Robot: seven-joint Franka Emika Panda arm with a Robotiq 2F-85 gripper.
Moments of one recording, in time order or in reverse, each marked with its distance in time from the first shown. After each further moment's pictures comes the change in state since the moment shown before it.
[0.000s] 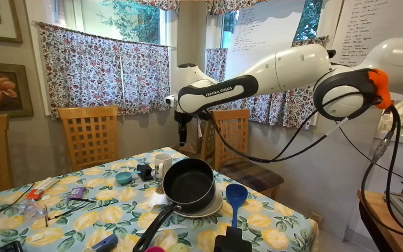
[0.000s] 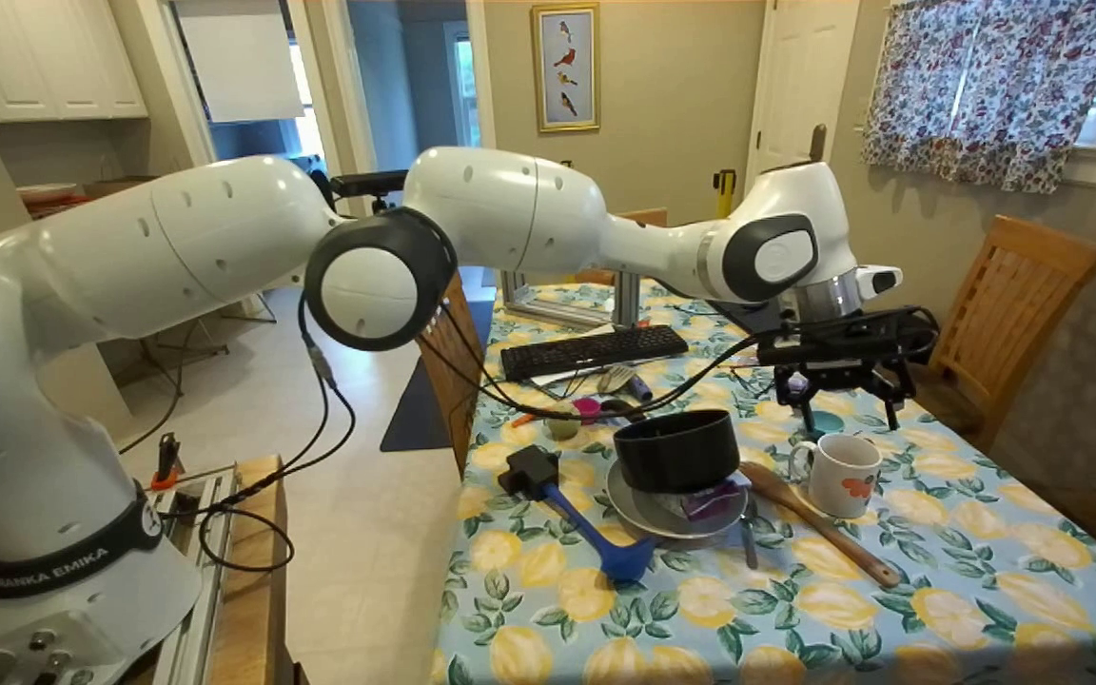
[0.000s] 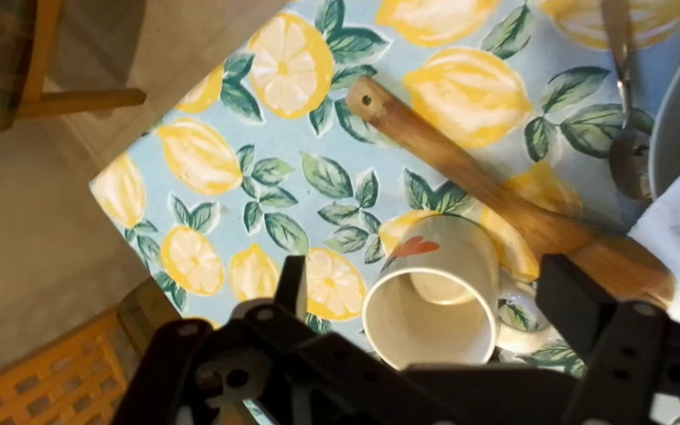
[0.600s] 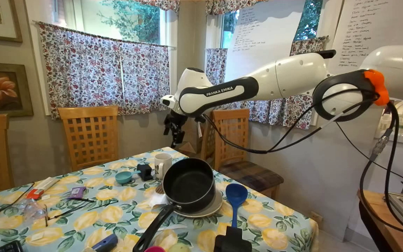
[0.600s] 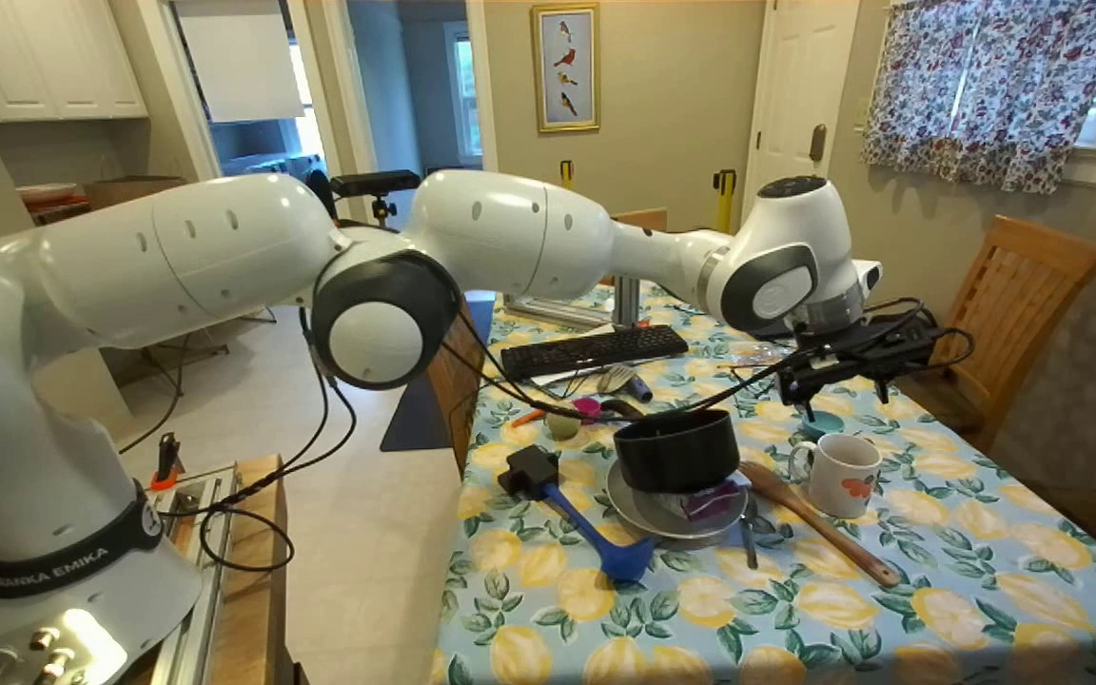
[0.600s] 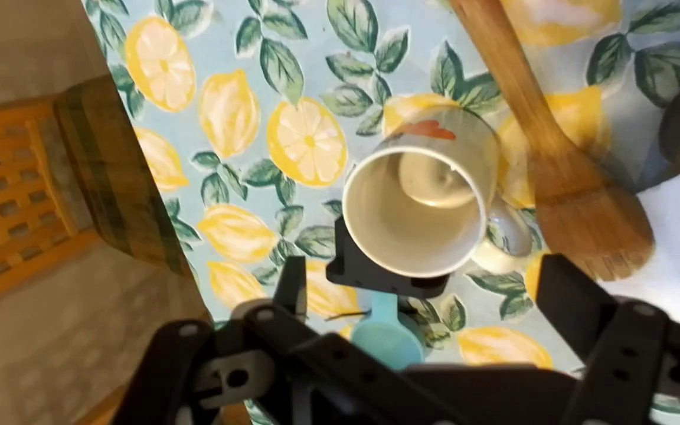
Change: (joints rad) arm -0.073 0.050 0.219 0.031 0.025 0.190 -0.464
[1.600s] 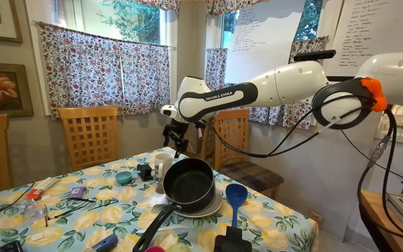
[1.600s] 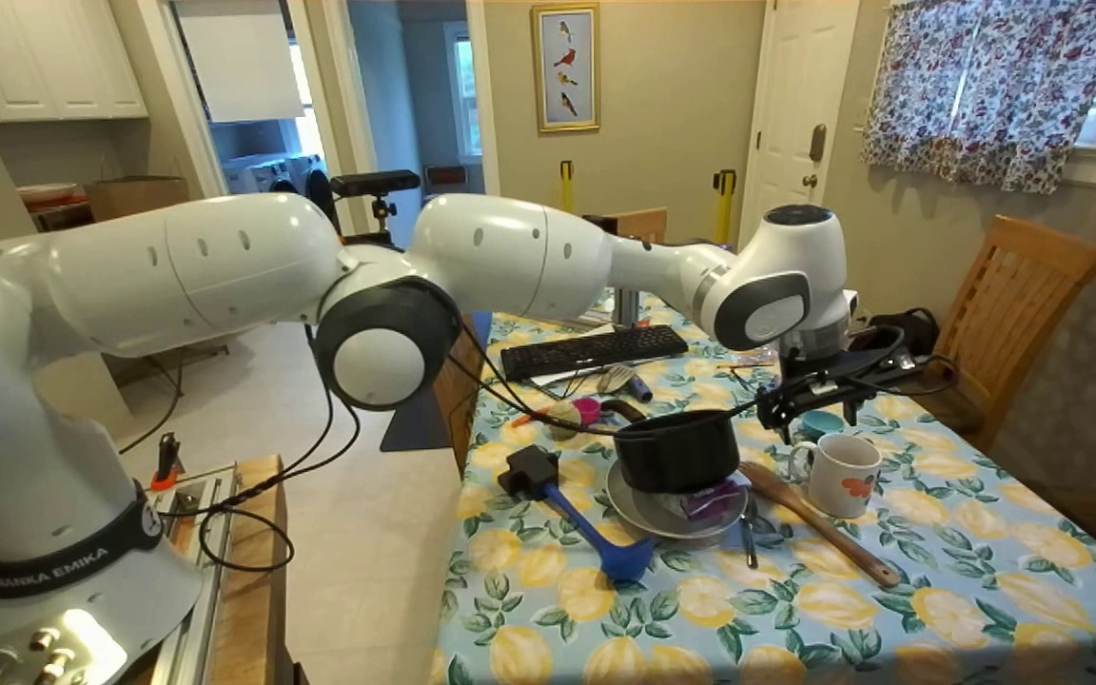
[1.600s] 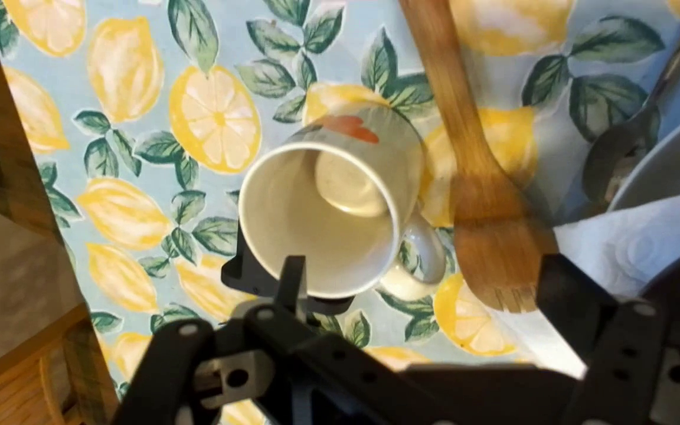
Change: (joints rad) arm 0.001 0.060 0.008 0.048 0.056 -0.093 -0.199
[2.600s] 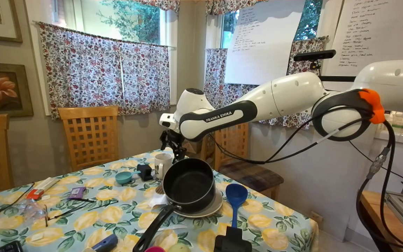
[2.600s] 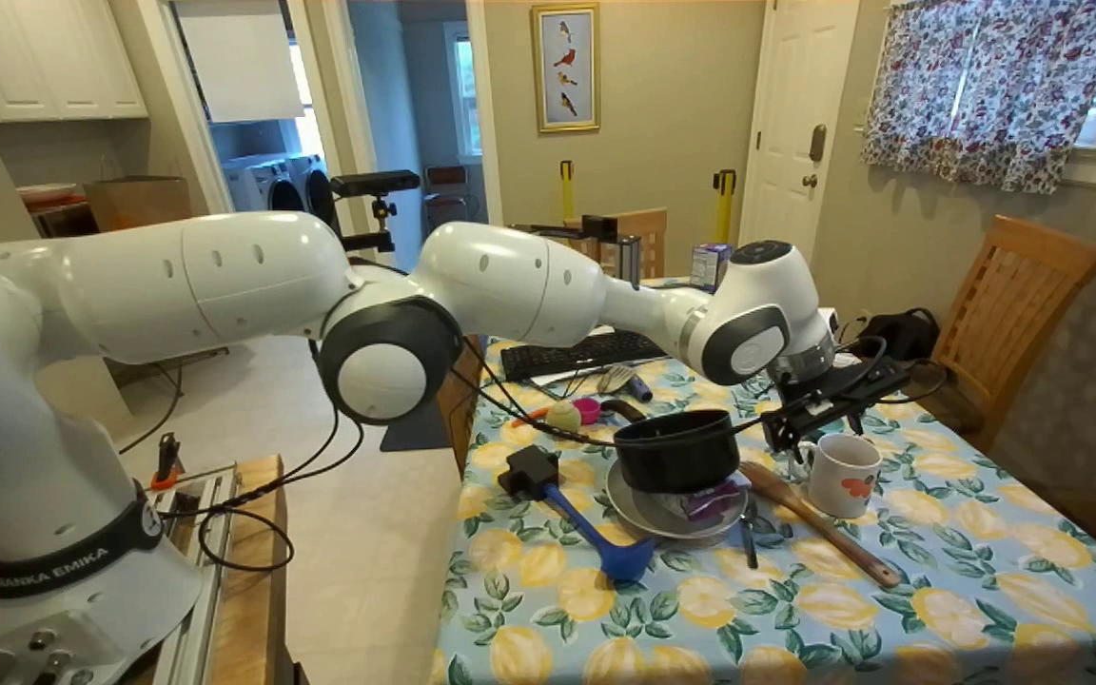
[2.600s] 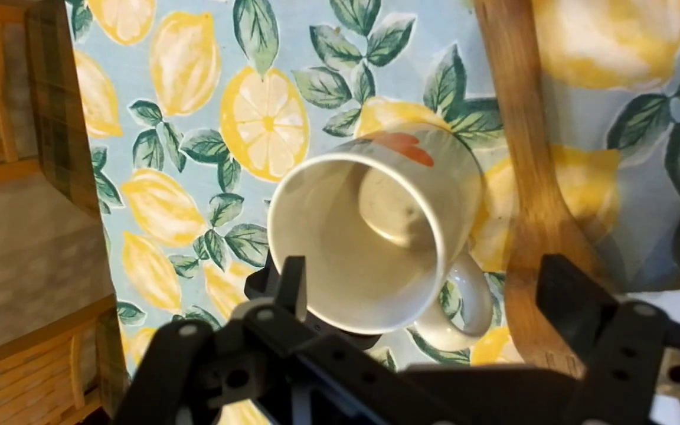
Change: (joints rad) arm 0.029 0.063 -0.051 -0.014 -0.071 0.210 -0.014
